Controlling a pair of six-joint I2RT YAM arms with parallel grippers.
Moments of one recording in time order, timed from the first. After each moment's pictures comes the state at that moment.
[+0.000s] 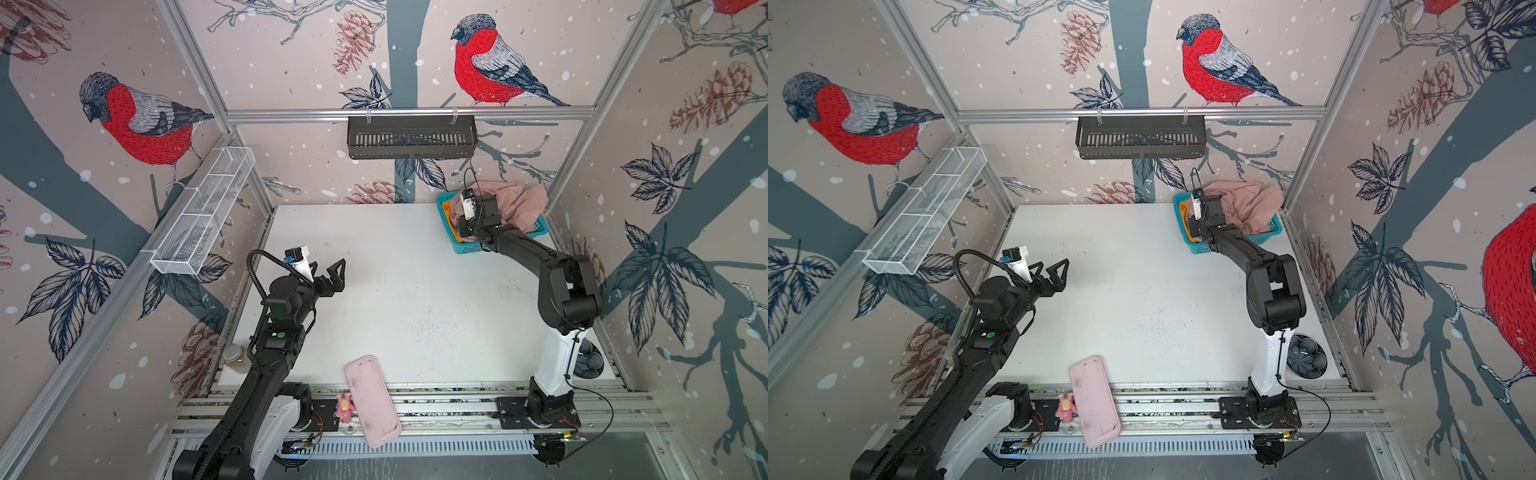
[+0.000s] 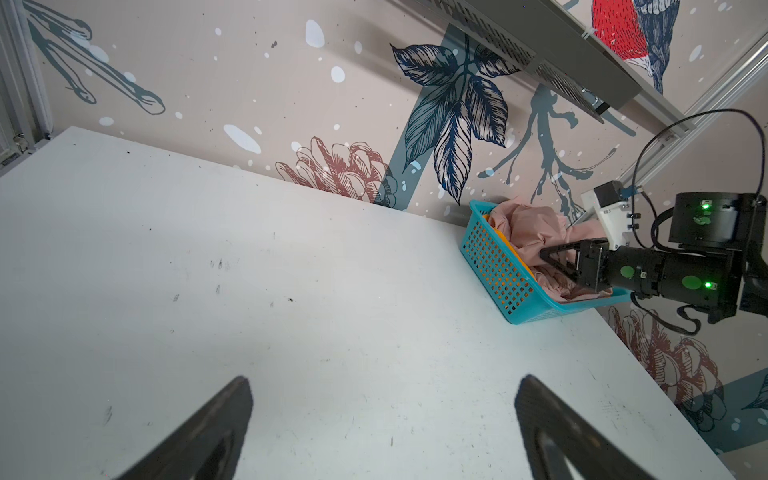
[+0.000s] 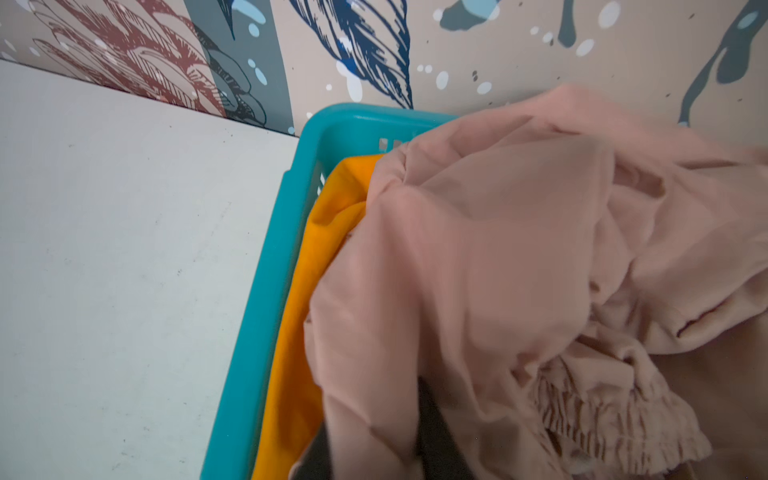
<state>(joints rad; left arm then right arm) -0.09 0.82 0.44 0.21 0.26 -0.39 0.28 1.97 1.48 -0.10 0.03 -0.09</state>
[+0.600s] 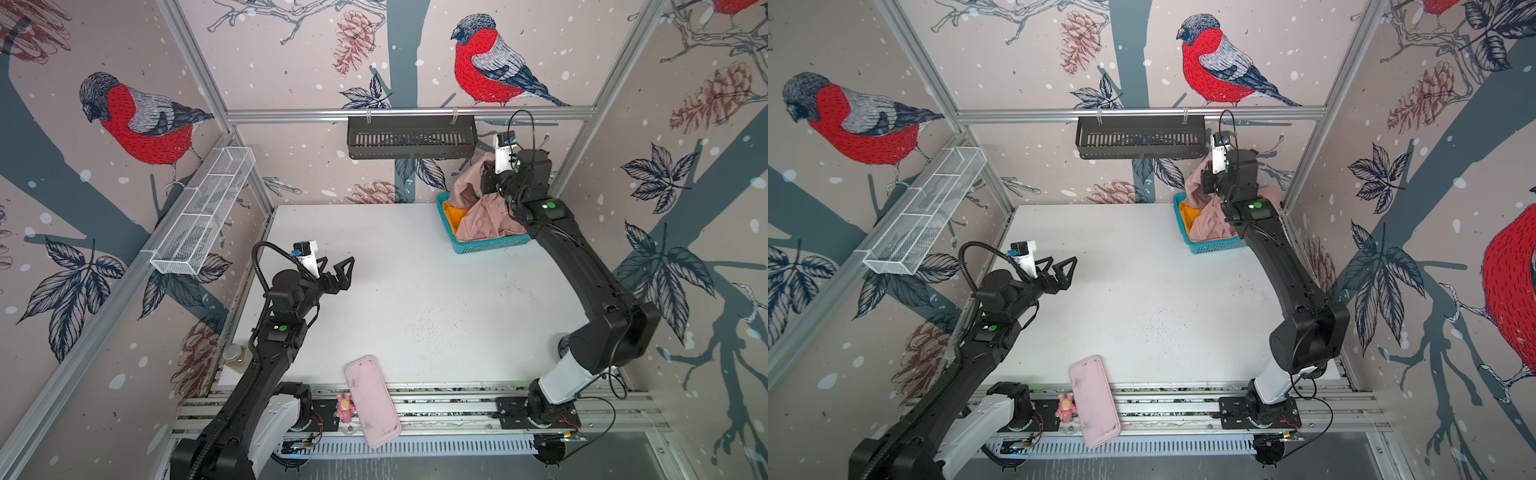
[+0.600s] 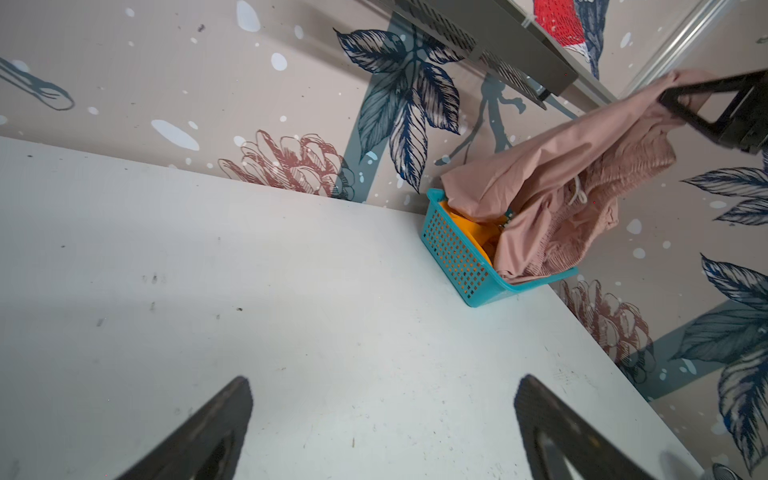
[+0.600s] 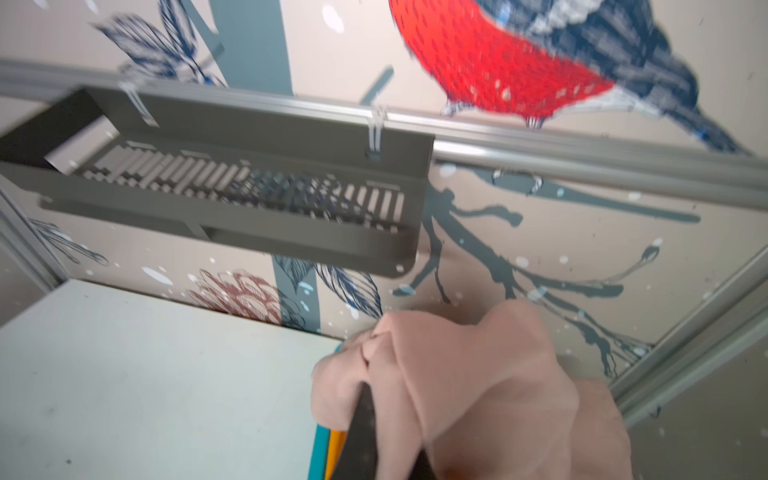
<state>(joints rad) -0.14 0.88 0.50 0.22 0.37 -0.37 0.29 1.63 1.79 -0.27 -0.01 -0.07</state>
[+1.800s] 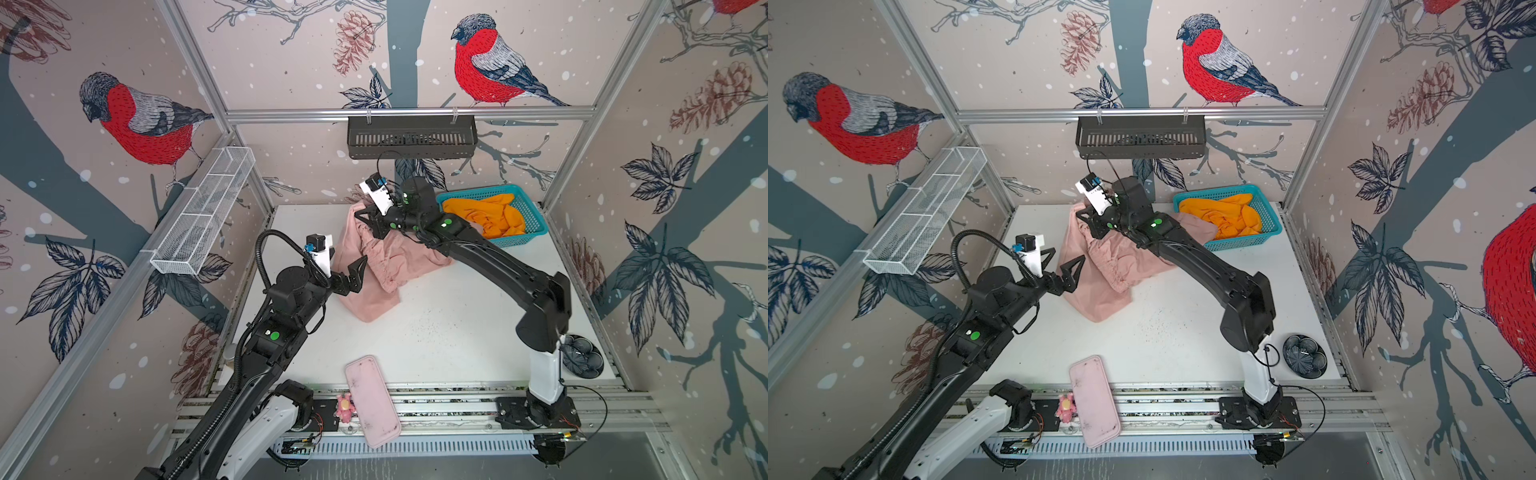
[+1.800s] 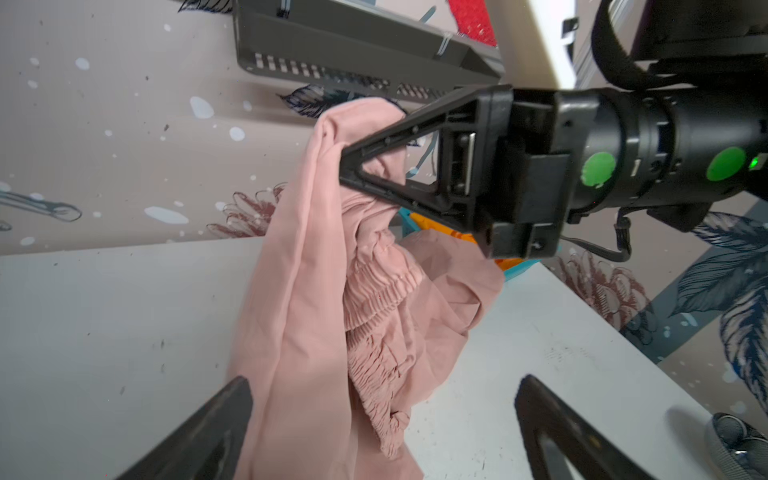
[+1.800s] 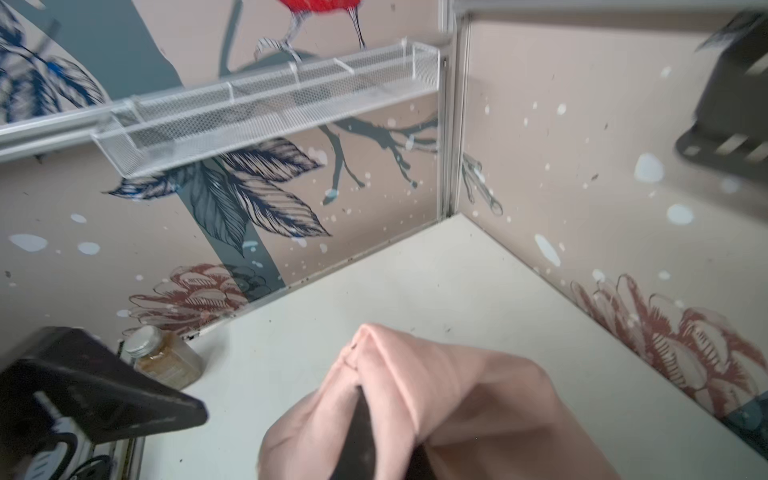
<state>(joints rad) -0.40 0.77 0.72 -0.12 0.07 -0.22 0.80 2.06 2.02 -0.27 -0.43 0.00</state>
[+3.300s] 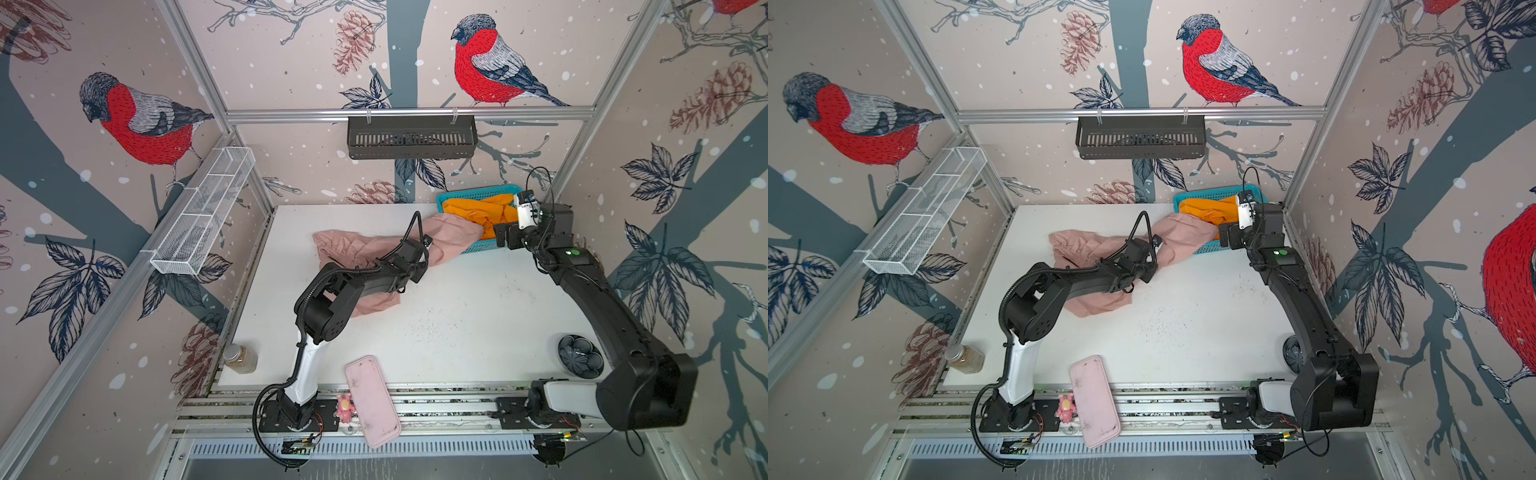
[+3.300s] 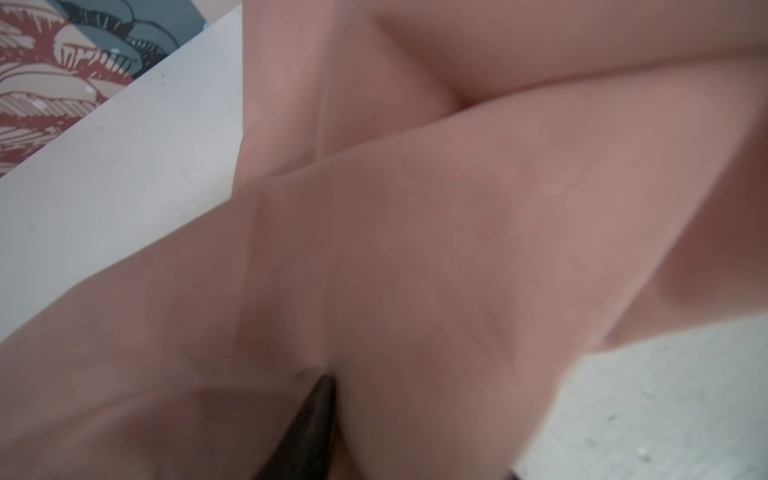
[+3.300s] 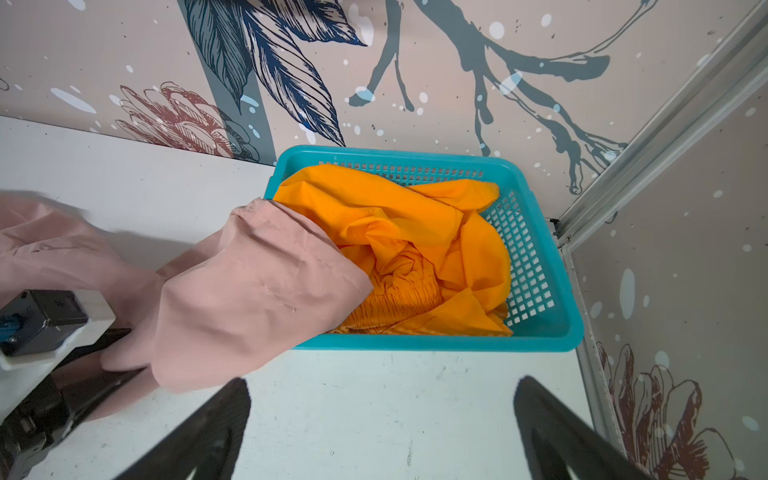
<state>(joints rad) -0.68 2.10 1.34 0.02 -0.21 0.10 0.10 1.34 1.16 -0.31 -0.08 -0.16</state>
